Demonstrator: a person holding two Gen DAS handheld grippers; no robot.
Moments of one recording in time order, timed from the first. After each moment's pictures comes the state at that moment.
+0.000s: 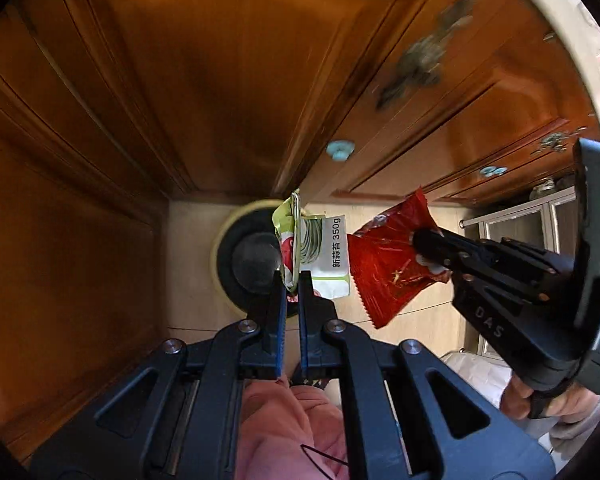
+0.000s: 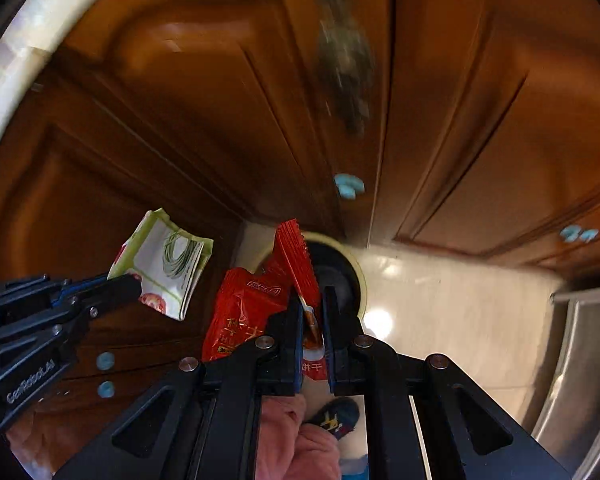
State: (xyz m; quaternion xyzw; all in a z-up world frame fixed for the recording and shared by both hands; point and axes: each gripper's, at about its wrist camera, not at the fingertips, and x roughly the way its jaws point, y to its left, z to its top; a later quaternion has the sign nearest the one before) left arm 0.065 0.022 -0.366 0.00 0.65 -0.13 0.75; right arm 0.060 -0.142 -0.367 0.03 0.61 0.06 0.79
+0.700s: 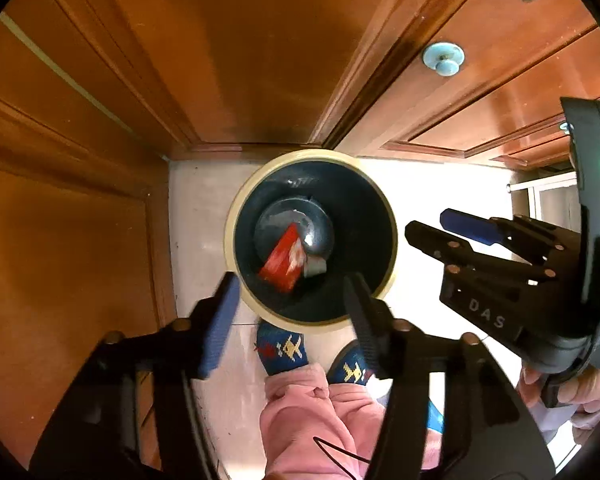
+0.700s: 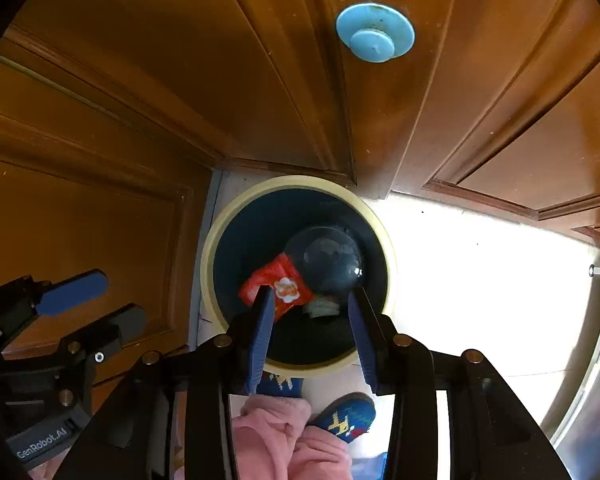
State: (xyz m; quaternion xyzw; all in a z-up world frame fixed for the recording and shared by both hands) left arm 0.089 0.036 -0.518 0.06 0.70 -0.10 0.71; right arm 0.093 -0.123 -0.535 0.04 0.68 0.05 0.73
